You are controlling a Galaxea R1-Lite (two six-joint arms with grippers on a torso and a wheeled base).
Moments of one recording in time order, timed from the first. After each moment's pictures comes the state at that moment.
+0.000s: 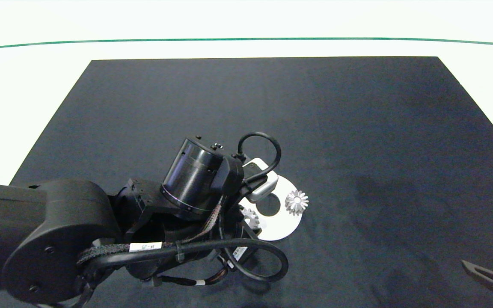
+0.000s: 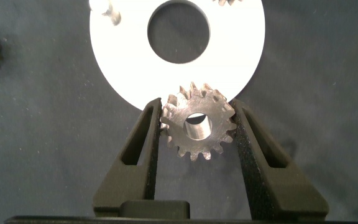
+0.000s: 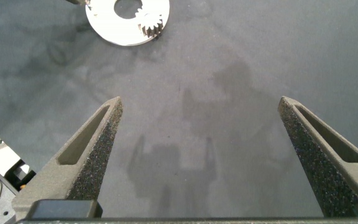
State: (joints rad) left arm -0.88 1.69 -1.06 0.01 0.21 0.24; right arm 0.69 0.87 -0.75 0.20 -0.17 -0.35
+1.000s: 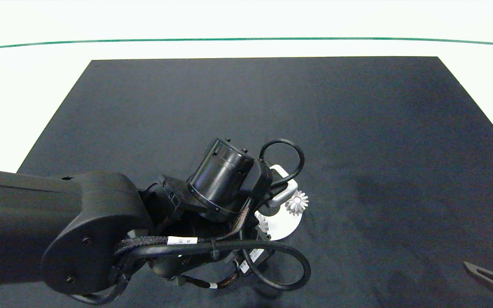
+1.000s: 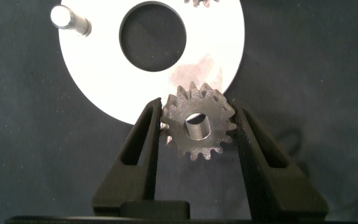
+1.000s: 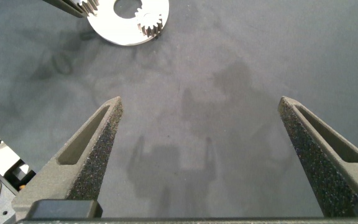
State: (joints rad) left arm -0.92 1.75 -1.16 0.12 0.24 0.25; right arm 0.69 0.86 -0.75 0.20 -0.17 -0.35
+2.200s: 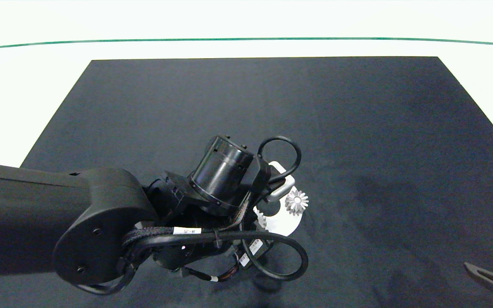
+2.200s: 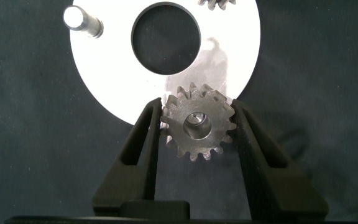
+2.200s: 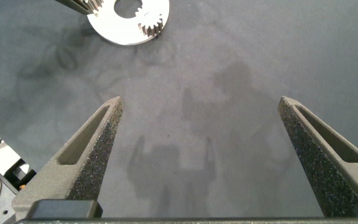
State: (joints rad) left arm -0.90 1.76 -1.17 0.12 0.24 0.25; right arm 0.69 0.86 -0.75 0.20 -0.17 -0.35
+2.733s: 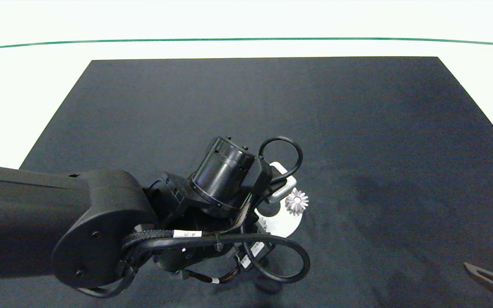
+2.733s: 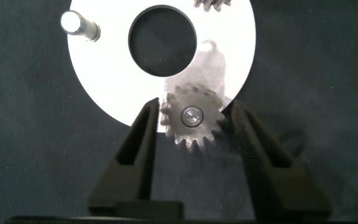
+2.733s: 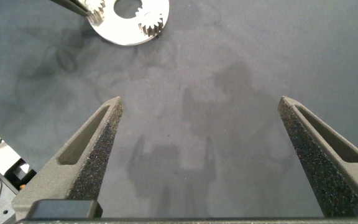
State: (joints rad) left arm -0.91 1.76 -1.17 0.11 0.24 0.24; right arm 0.69 0.86 -0.75 0.20 -0.17 -0.35
